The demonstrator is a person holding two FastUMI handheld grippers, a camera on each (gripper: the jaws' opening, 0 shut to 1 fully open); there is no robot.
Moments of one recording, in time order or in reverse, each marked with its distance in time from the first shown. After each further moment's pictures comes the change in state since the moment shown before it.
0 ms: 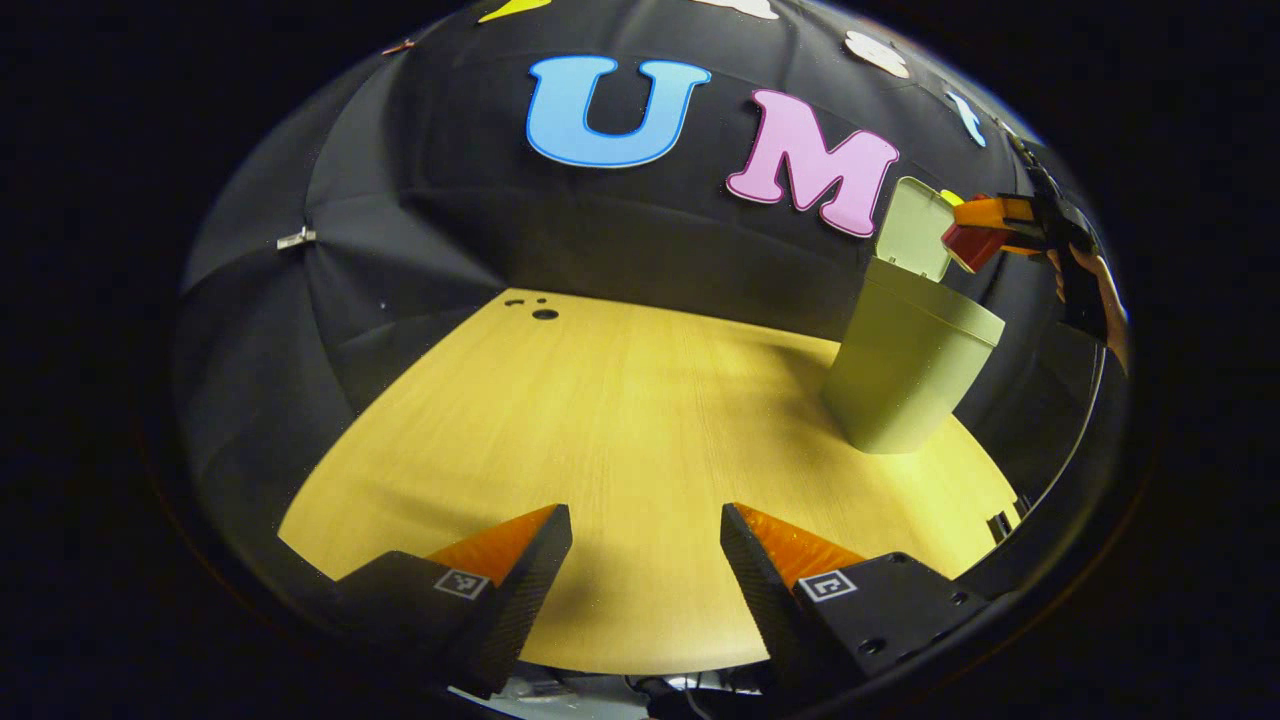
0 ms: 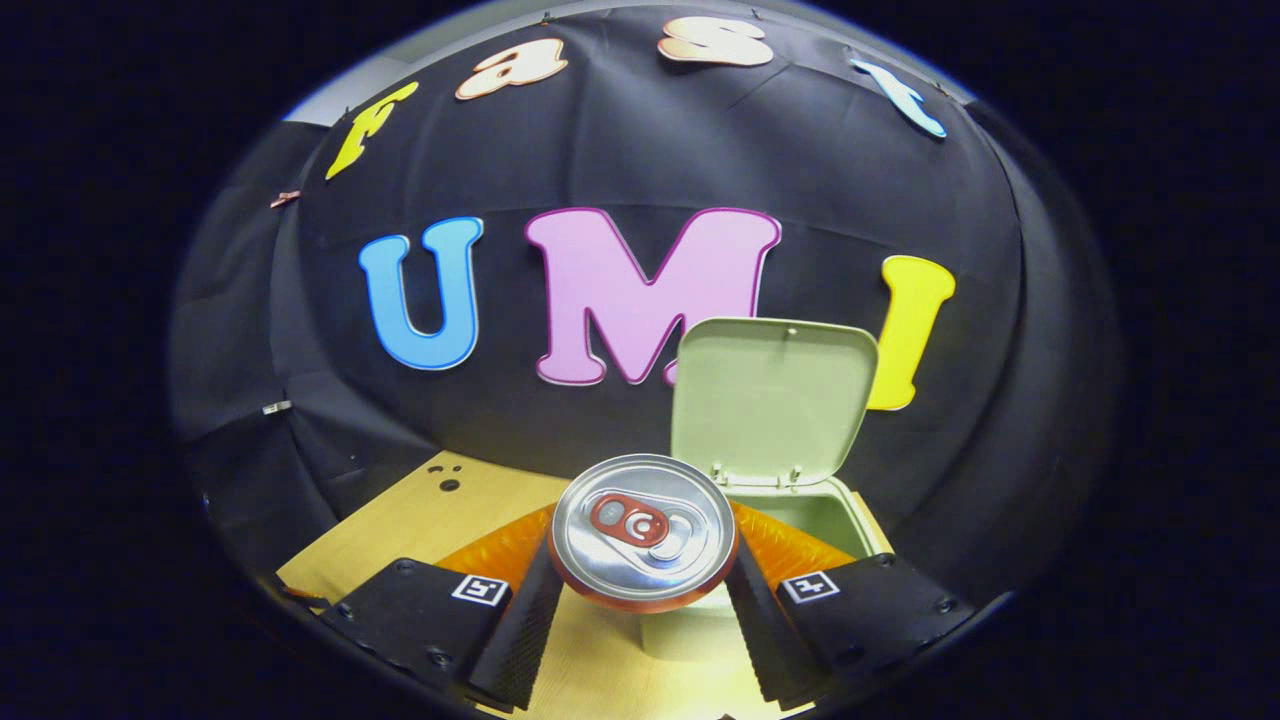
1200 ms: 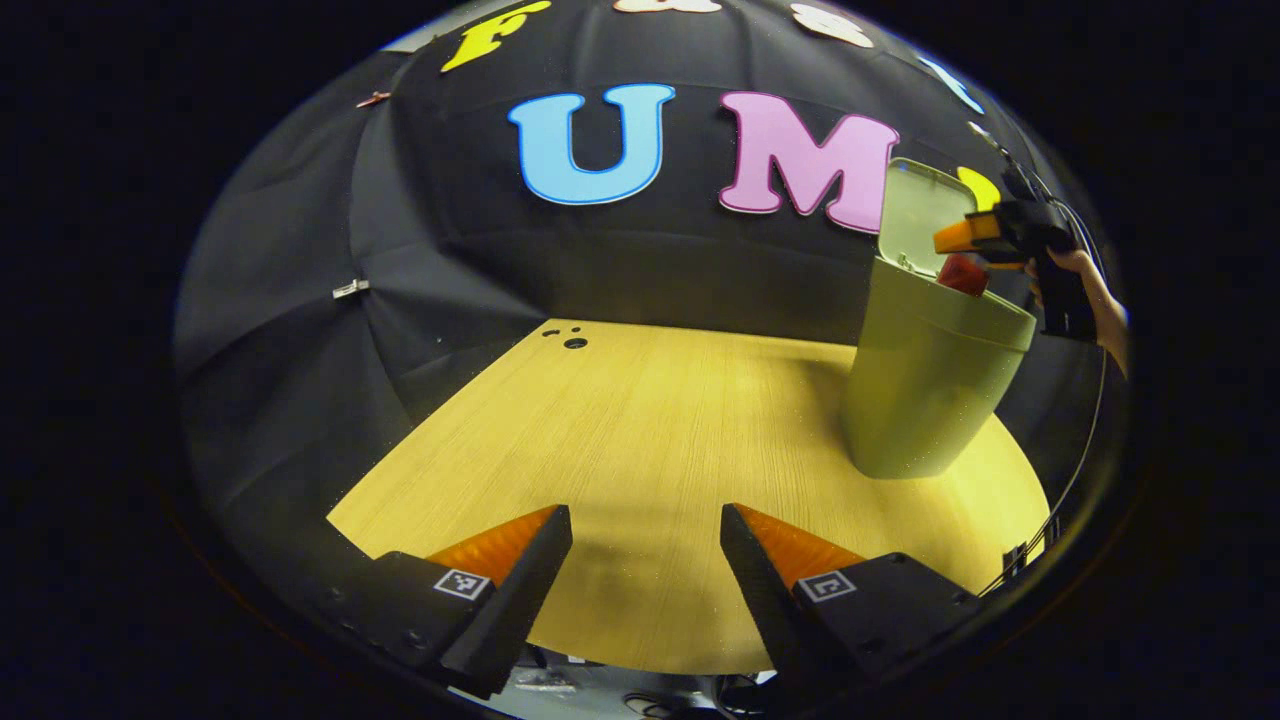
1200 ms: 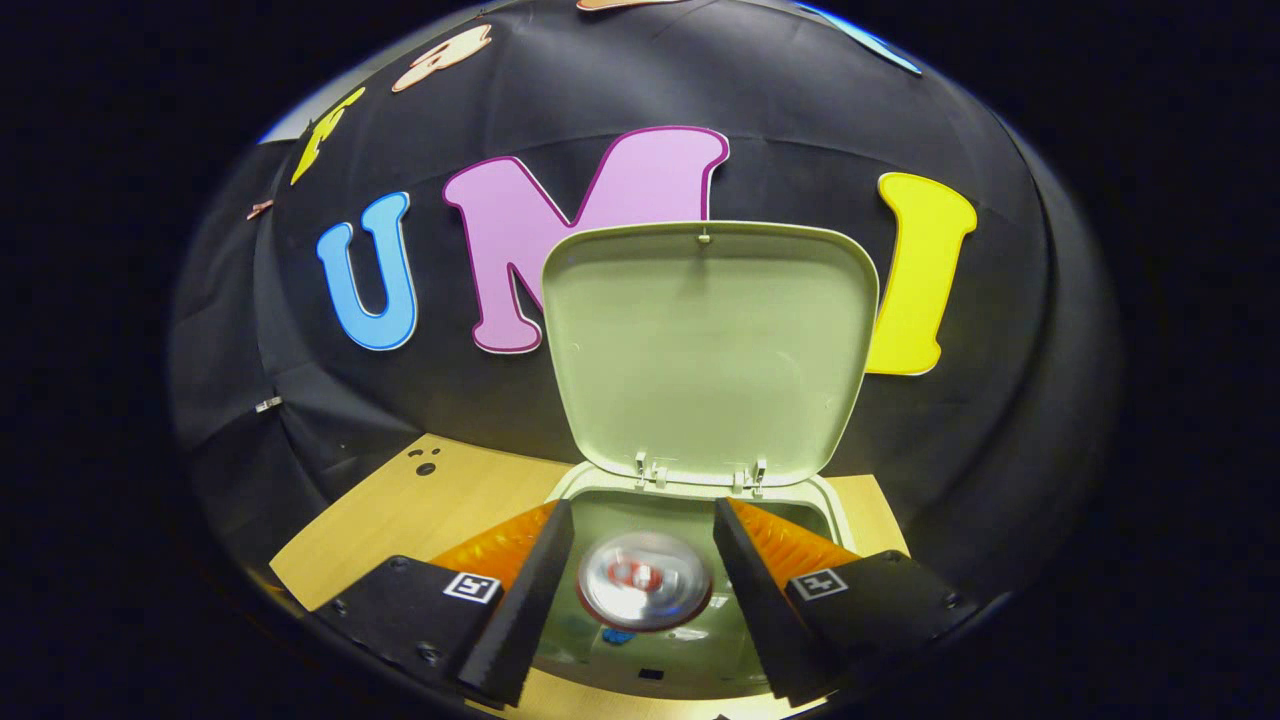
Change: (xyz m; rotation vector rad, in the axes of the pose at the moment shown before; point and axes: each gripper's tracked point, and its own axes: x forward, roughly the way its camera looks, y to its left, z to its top) left arm -0.012 -0.102 0.034 0.088 -0.035 0.247; right arm 0.085 -0.075 -0.042 0.035 0.114 0.069
